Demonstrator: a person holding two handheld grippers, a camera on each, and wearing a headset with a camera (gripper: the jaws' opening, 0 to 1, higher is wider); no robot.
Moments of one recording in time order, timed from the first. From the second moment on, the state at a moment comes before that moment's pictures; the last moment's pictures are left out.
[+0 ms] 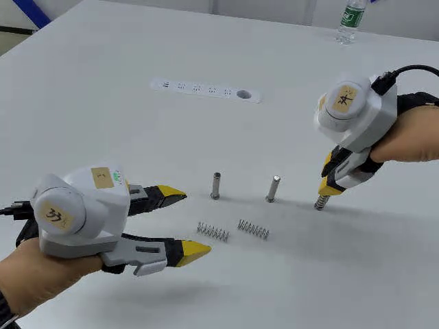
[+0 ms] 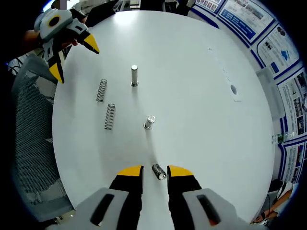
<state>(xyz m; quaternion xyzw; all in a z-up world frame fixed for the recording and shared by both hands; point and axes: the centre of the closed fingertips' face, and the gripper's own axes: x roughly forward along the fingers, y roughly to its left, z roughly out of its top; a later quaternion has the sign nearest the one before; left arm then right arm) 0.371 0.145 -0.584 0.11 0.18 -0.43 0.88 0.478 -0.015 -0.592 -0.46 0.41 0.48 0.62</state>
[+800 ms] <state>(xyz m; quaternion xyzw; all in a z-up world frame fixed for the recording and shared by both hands) 0.370 0.139 -0.579 0.12 0.17 -0.44 0.87 0.421 0.040 -0.620 -0.40 0.41 0.54 0.61</state>
